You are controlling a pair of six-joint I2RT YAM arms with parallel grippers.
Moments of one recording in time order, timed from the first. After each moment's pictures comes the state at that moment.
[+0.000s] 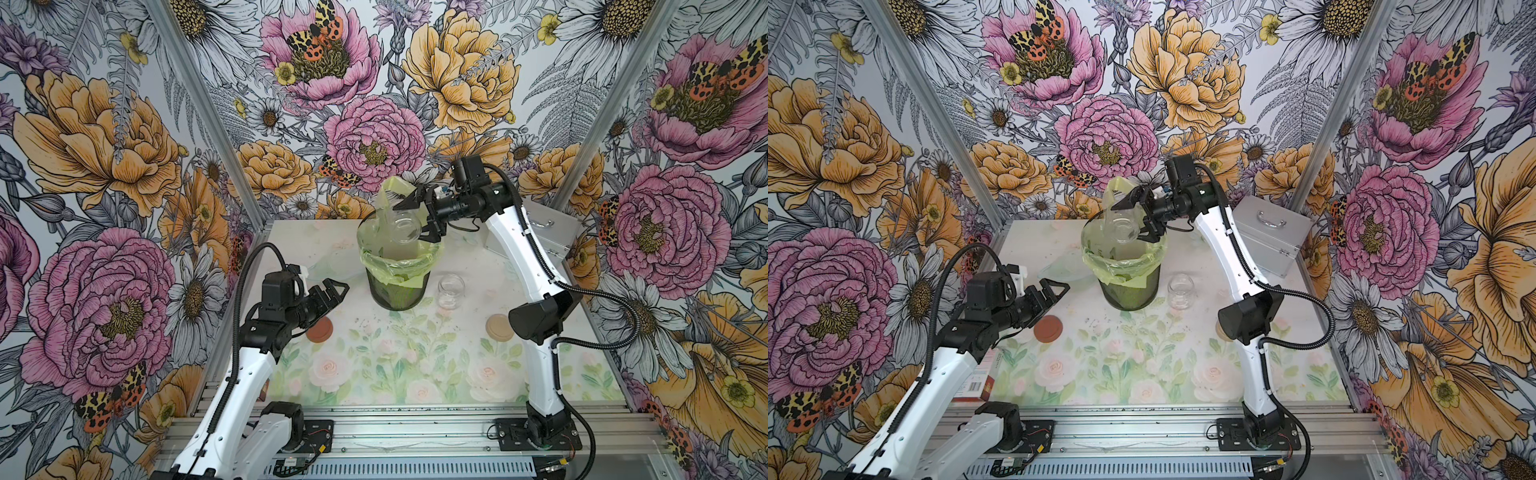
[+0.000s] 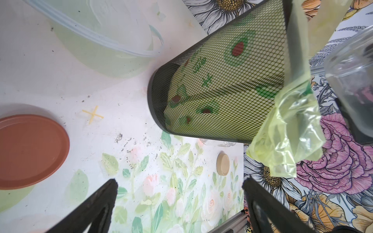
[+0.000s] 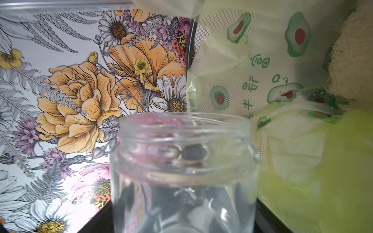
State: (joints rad) left arm -0.11 0.91 0.80 -0.58 0.44 -0.78; right arm 0.44 2.14 2.57 -1.21 -0.87 1.01
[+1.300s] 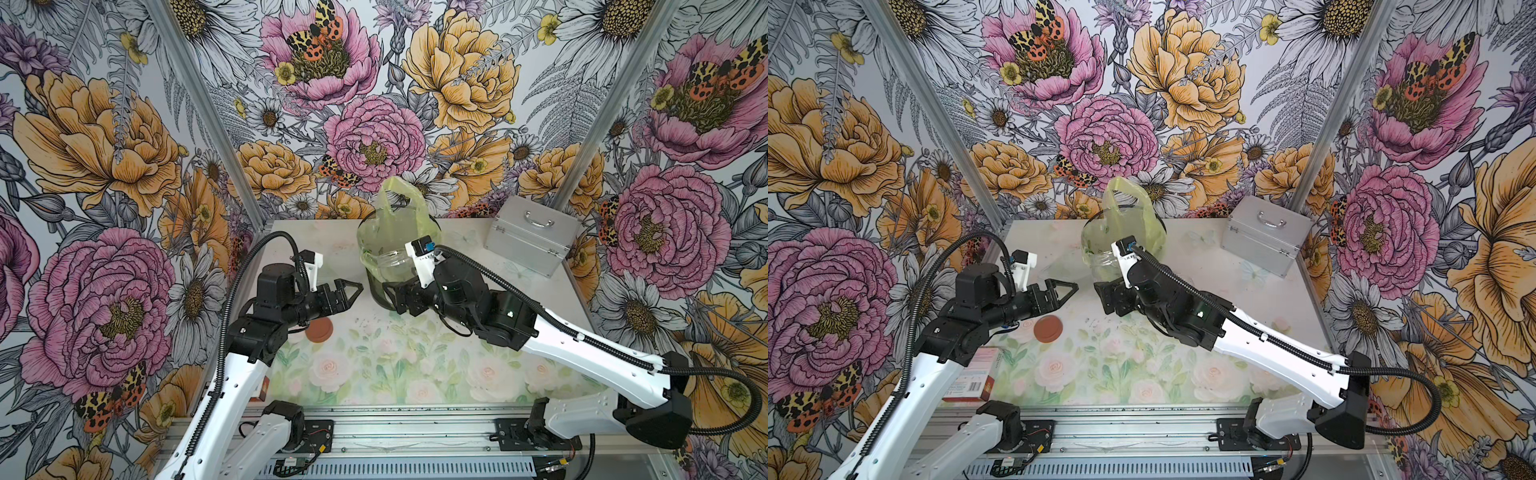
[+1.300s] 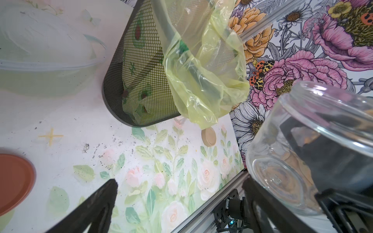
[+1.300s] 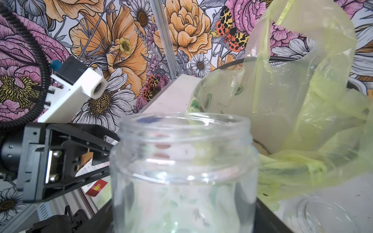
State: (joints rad) left arm -0.24 0.84 0.94 -0.69 0.50 -0.58; right arm 1.06 1.30 1.33 -0.44 0.28 0.33
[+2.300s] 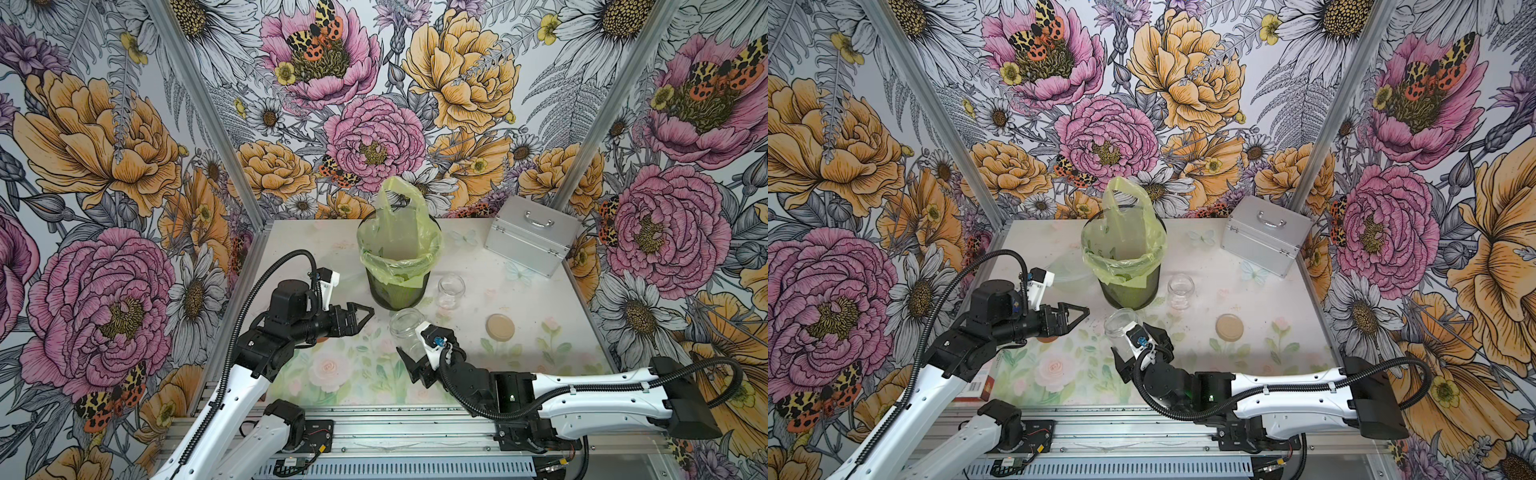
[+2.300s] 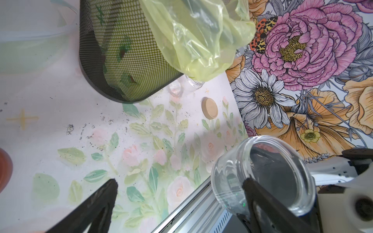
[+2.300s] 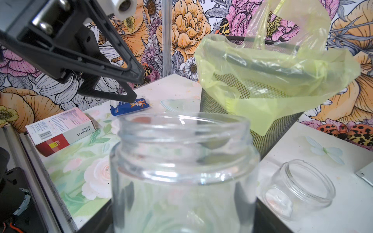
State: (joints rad) left arm -0.39 0.77 0.83 -0.70 0.49 -0.53; right arm 1.44 1.08 0.59 0.14 0.77 0.18
